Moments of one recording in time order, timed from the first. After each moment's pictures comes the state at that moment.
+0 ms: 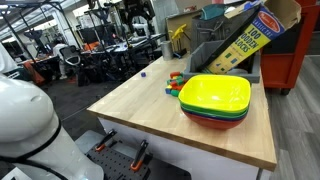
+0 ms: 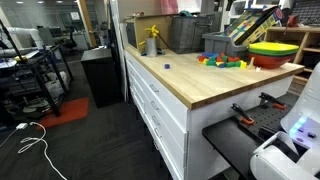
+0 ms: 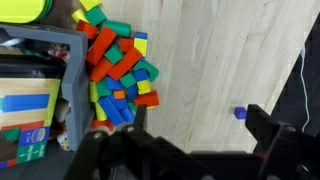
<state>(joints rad) 0.01 -0.36 -0.10 -2.20 0.02 1.99 -0.21</state>
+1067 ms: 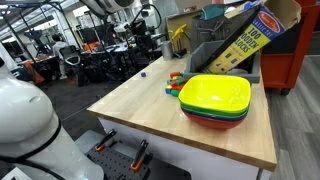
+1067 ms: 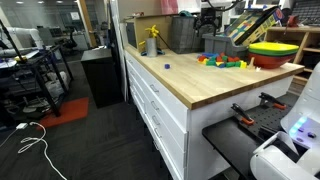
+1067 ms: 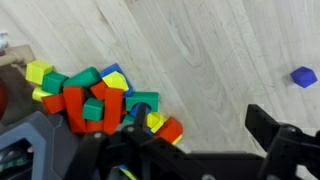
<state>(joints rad) -0.01 -0.07 0.02 -2.18 -0.02 2.17 0.54</state>
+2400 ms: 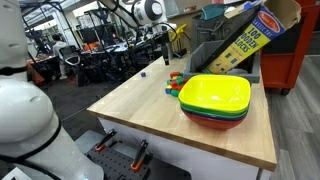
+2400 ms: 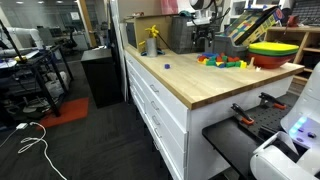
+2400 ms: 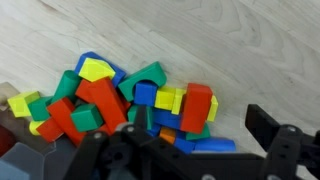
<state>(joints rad) 0.00 0.37 -0.08 -1.80 -0.03 2.10 0.99</state>
